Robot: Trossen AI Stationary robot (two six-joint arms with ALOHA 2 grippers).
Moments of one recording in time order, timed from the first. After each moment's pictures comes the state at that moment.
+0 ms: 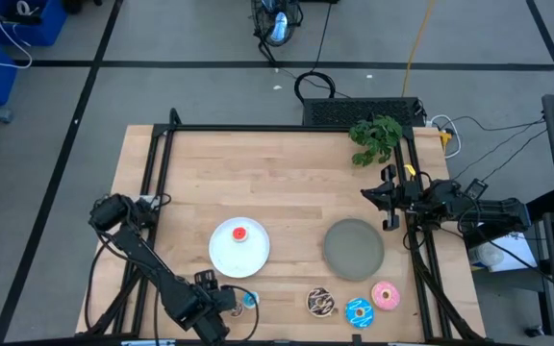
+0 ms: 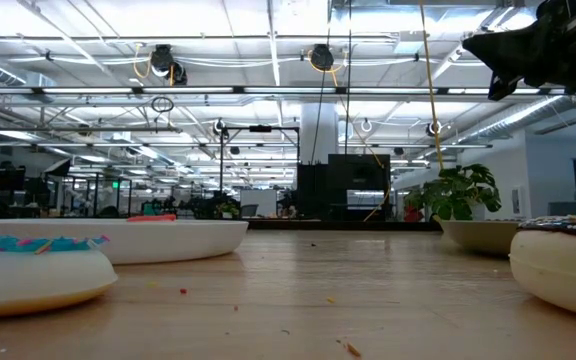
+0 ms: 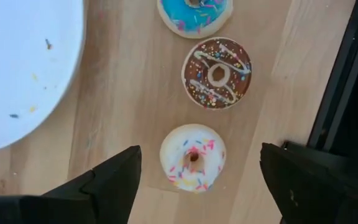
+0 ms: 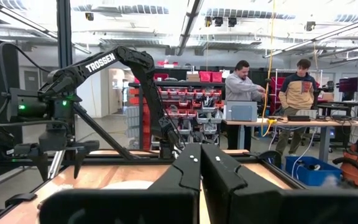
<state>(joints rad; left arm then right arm) -0.82 1.93 1.44 -0.96 -0.11 -1.03 -0.06 0.06 0.02 0.31 0.00 -0.01</state>
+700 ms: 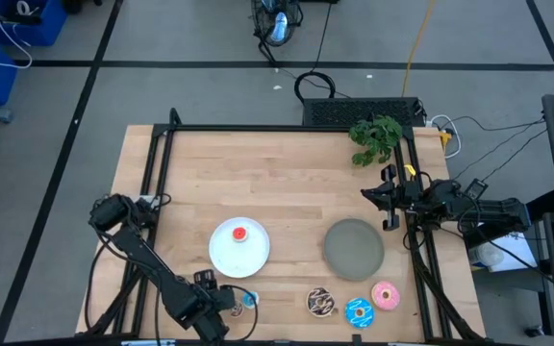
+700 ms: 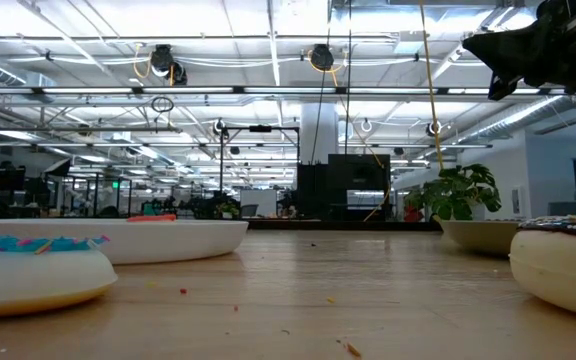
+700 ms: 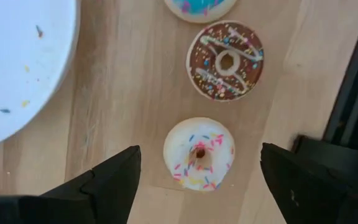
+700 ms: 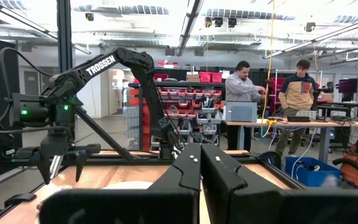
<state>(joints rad) -0.82 1.93 1.39 -0.93 -0.09 -1.02 -0.06 0.06 0.01 0.31 0.00 -0.01</state>
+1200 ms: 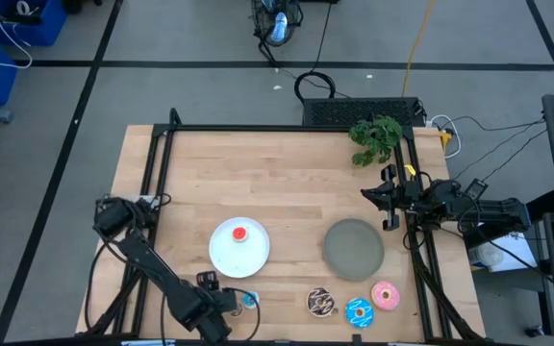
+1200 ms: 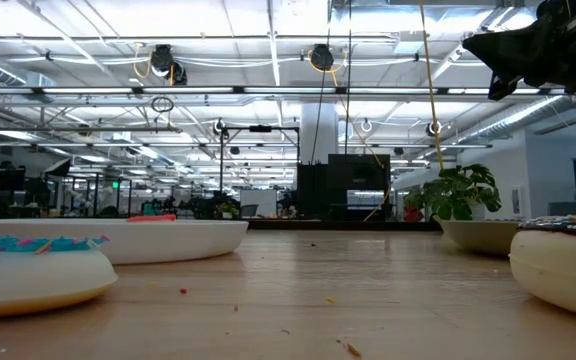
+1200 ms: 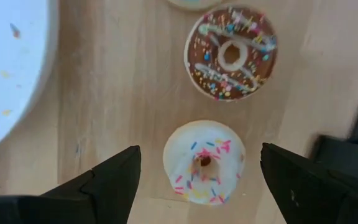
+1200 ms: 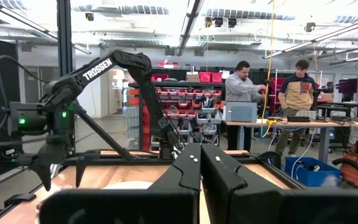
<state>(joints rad) -0.82 1.98 1.39 -0.91 -0.08 -0.97 -0.06 0.06 0.01 0.31 0.00 -0.02</state>
